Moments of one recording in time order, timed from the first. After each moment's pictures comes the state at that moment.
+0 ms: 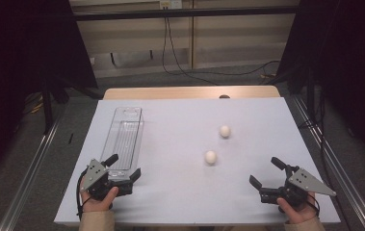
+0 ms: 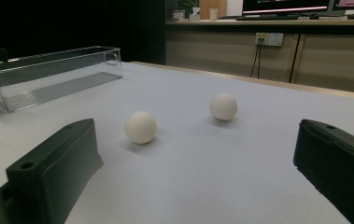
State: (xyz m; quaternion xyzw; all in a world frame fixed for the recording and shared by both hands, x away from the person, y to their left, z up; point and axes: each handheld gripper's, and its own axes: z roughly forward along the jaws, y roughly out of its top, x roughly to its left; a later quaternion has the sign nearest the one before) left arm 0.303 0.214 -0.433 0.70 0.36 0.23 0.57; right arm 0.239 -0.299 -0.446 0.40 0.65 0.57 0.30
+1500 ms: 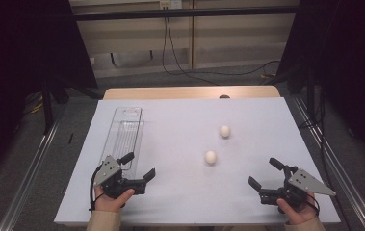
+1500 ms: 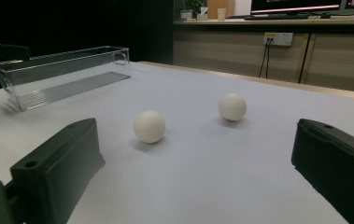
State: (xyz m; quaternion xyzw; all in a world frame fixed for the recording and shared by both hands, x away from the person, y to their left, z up) left arm 0.307 0.179 -0.426 0.71 0.34 0.18 0.59; right arm 0.238 -0.298 -0.446 0.39 0.66 0.58 0.29
